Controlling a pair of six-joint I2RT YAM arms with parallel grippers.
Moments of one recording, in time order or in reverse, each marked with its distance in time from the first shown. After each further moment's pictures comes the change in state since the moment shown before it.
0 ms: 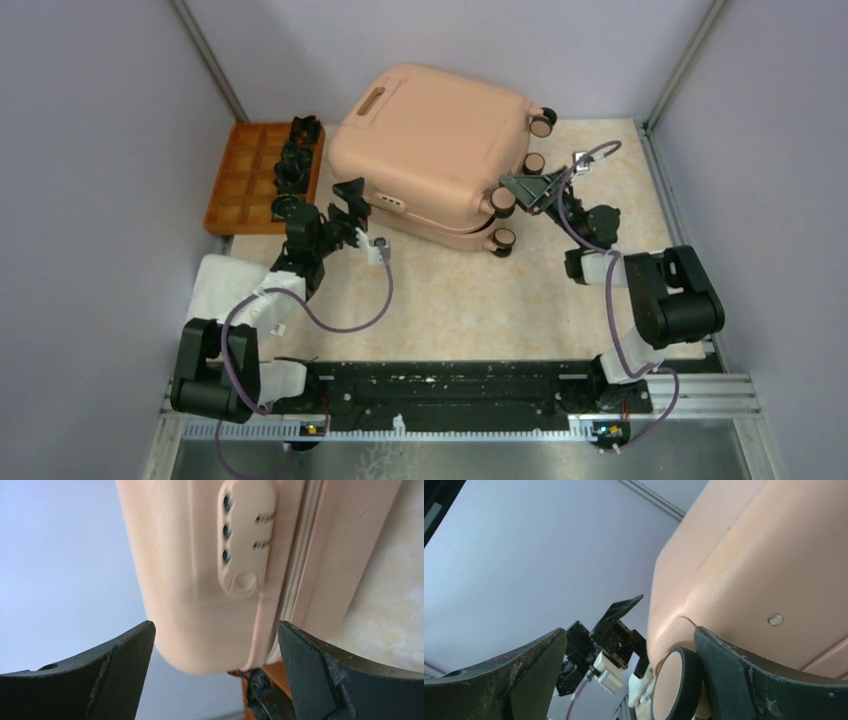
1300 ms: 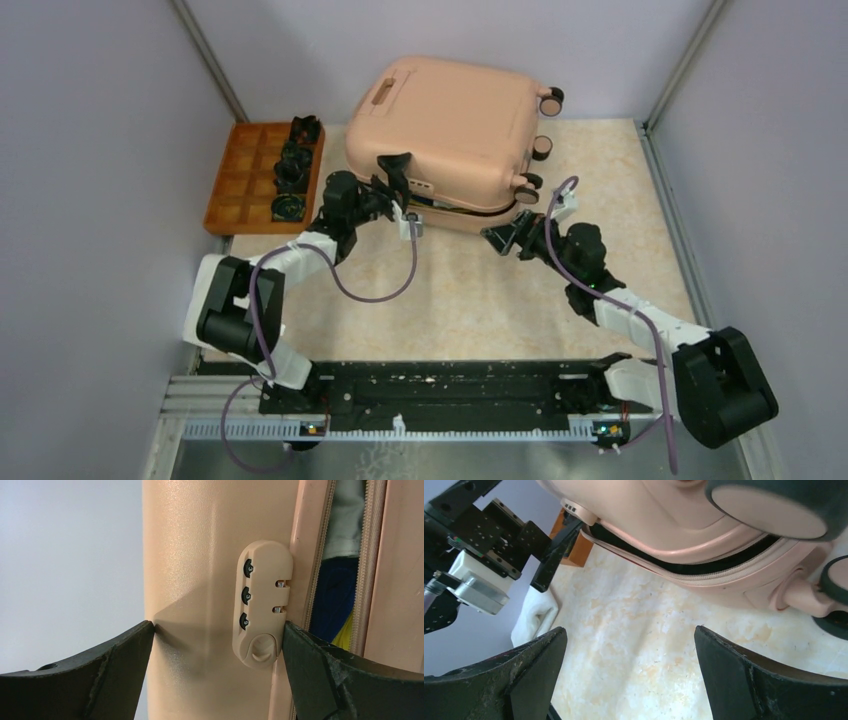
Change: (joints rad) left arm -0.159 0.307 0.259 0.157 0.112 -0.079; right arm 0.206 -0.523 -0.156 -0.911 0.309 -0.630
